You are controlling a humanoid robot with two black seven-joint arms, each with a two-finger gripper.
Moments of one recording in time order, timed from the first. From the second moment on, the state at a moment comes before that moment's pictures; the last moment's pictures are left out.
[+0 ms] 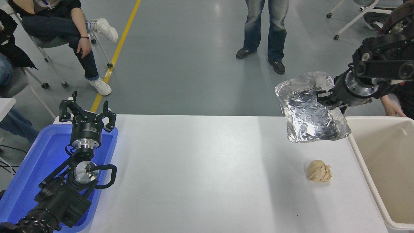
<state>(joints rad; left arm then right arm) -0.54 0.16 -1.09 -0.55 0.03 -0.40 -0.56 2.15 -0.41 -1.25 1.25 -0.24 0.52 -0.24</state>
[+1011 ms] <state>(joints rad) -0.54 0.16 -1.09 -0.55 0.03 -0.40 -0.56 1.97 -0.81 -1.15 1.02 -0.67 0.56 -0.22</state>
